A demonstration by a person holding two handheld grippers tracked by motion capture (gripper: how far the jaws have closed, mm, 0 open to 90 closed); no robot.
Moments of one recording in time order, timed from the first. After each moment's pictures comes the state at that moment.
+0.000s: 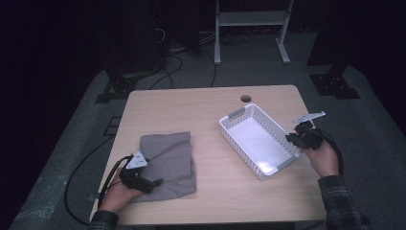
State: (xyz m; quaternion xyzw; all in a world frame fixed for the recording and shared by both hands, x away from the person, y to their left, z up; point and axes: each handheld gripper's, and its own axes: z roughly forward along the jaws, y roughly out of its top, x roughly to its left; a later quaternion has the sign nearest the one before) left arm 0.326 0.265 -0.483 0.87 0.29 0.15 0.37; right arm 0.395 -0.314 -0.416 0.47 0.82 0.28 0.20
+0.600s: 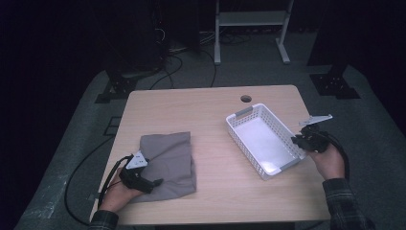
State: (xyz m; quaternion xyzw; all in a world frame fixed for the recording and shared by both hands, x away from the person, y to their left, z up) left arm 0.326 0.265 -0.482 0.87 0.29 0.15 0.37; right arm 0.384 -0.324 -0.414 0.48 0.81 0.27 0.21
